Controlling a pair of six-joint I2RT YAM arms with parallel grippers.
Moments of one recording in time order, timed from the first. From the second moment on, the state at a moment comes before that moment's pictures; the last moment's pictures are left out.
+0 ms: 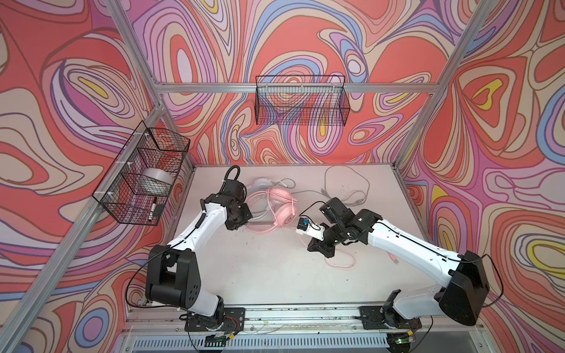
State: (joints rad) left arm -0.20 1.51 1.16 -0.85 0.05 -0.68; right arm 0.74 1.41 1.16 -0.84 -0.44 -0.43
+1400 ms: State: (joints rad) left arm -0.29 1.71 1.28 -0.98 -0.16 -0.61; right arm 0.78 1.57 1.49 -0.88 -0.50 -0.73
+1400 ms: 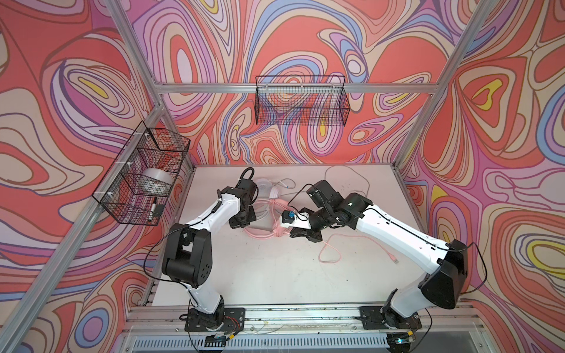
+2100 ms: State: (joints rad) left arm -0.34 1.71 1.28 -0.99 -0.14 -0.42; right arm 0.78 1.68 1.61 -0.86 -0.20 -0.79
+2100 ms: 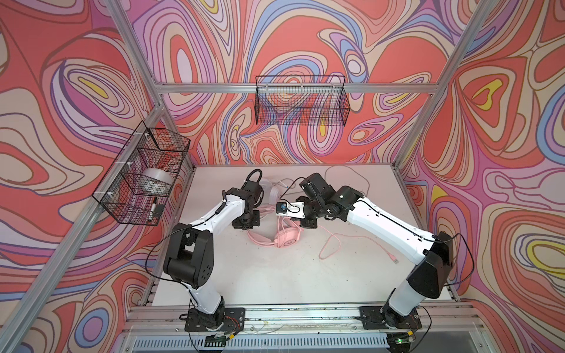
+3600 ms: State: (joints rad) left arm -0.39 1.64 1.17 -0.88 0.09 -0.29; right arm 0.55 1.98 1.65 -0.74 -0.39 -0.44
